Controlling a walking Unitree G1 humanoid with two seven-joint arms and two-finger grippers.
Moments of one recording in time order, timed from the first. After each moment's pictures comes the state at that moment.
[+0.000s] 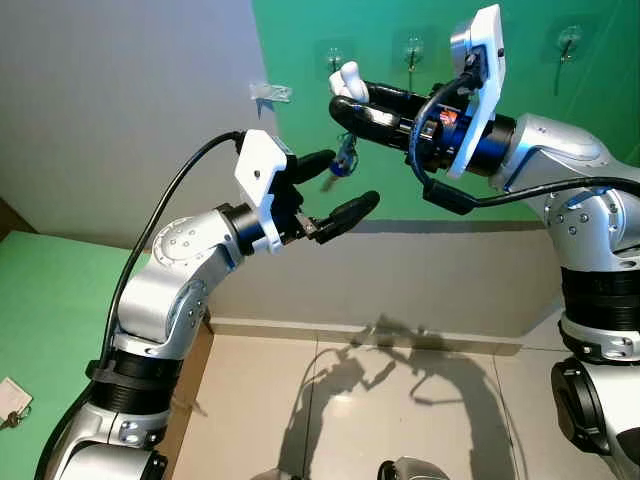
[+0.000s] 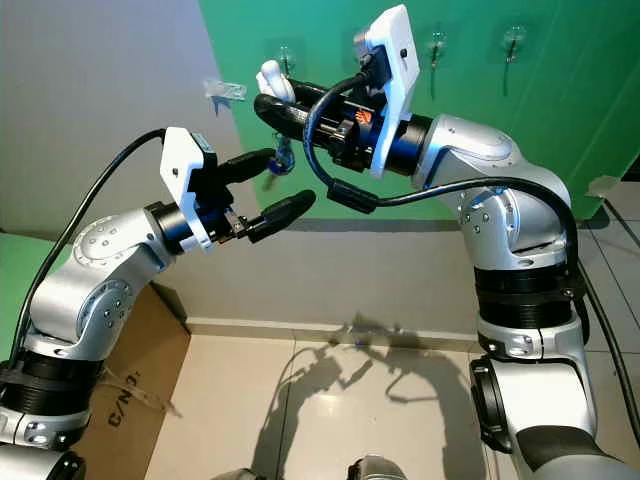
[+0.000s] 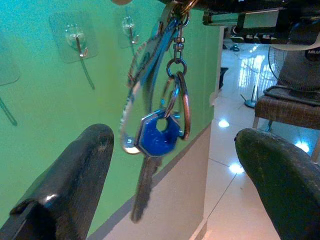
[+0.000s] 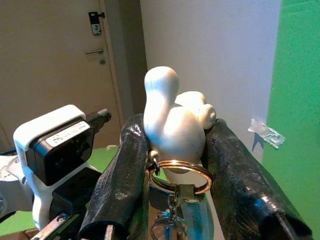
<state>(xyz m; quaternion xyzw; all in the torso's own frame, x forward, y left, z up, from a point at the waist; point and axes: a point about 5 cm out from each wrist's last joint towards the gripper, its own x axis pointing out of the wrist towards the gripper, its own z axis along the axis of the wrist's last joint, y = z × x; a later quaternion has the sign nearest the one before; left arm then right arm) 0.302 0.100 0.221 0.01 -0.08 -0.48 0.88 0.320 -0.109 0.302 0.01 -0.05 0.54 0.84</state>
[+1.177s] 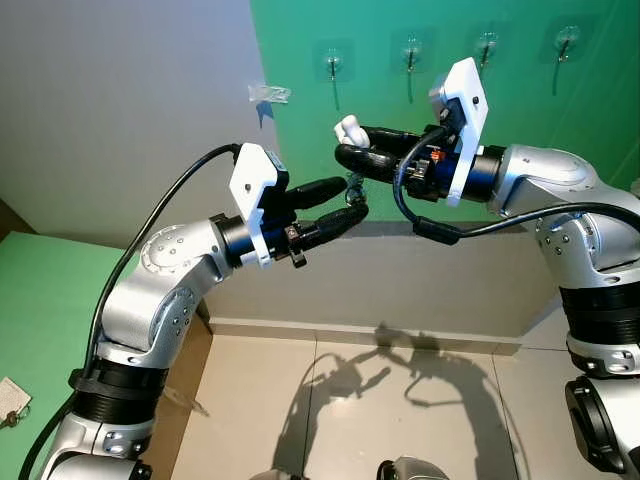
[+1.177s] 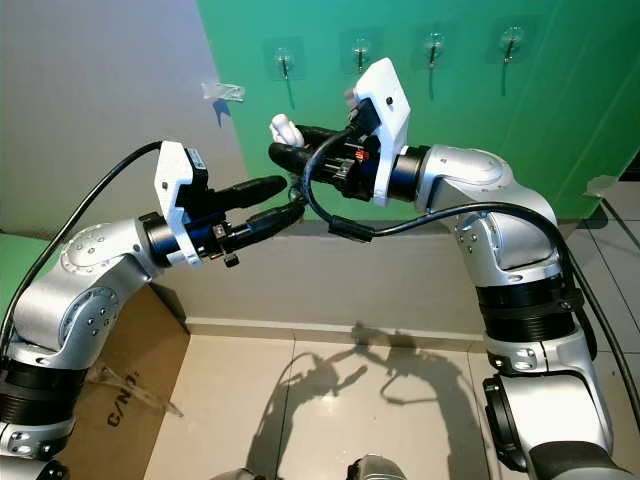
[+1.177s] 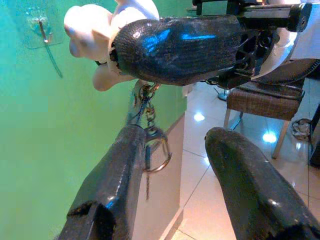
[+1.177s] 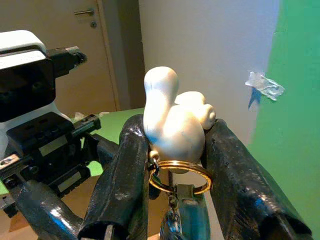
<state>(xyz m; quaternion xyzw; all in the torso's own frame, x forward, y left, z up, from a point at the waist) 0.292 0.108 0.214 0.01 -0.06 -0.53 0.85 0.323 -0.115 0.270 -0.04 0.00 0.54 0.84</state>
